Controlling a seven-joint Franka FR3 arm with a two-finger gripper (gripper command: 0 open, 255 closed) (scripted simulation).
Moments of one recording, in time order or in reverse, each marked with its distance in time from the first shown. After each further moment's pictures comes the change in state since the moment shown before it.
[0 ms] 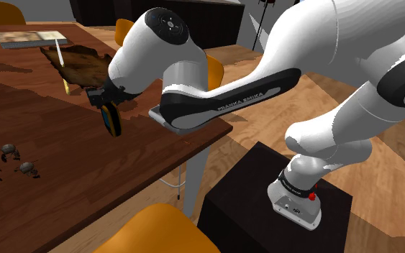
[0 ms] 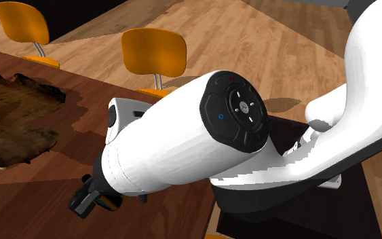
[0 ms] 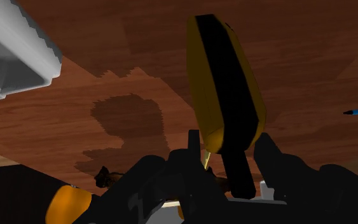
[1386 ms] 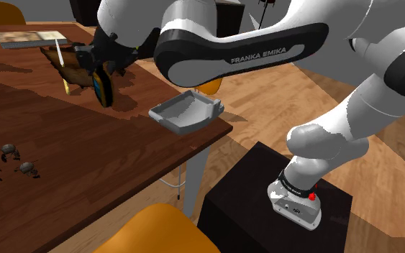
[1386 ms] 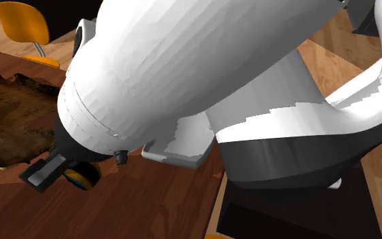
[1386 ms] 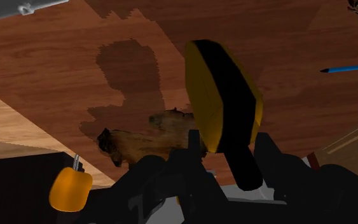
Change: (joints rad) arm 0.199 0.073 -0.194 0.185 -0.006 -0.233 -0.075
